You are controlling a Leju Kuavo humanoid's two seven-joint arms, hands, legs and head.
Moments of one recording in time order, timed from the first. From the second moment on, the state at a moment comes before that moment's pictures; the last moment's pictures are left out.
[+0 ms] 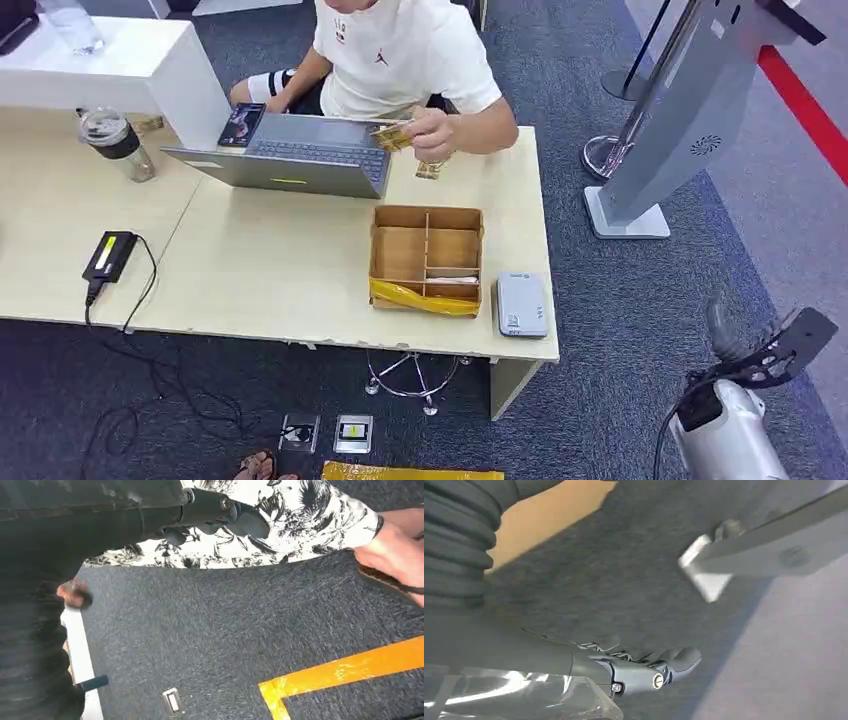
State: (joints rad) left arm -0.21 0.47 -1.46 -0.18 0.85 0.07 -0.02; right arm -0.34 -0.28 -0.14 -0.73 -0.41 -0.61 -0.42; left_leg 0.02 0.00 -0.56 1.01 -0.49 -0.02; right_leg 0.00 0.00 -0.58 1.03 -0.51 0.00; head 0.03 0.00
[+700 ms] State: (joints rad) left arm -0.21 0.53 -1.46 -0.18 0.76 -0.19 -0.04; right arm -0.13 -0.19 0.14 -0.32 0.03 -0.22 0.23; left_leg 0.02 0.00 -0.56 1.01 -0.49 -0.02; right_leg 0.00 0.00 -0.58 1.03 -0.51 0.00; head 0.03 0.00
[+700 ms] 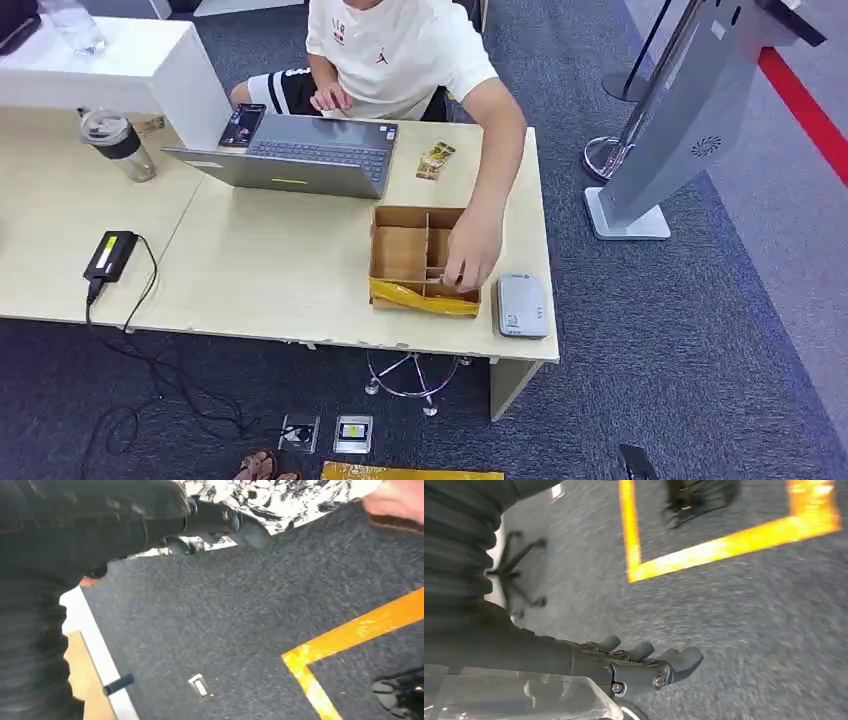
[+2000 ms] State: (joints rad) left arm -0.23 0.54 -1.51 -0.16 0.44 0.09 -0.14; right arm -0.12 -0.16 0.45 -0.24 0.19 -0.45 0.07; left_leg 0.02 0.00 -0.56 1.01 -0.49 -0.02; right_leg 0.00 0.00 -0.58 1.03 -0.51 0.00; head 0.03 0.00
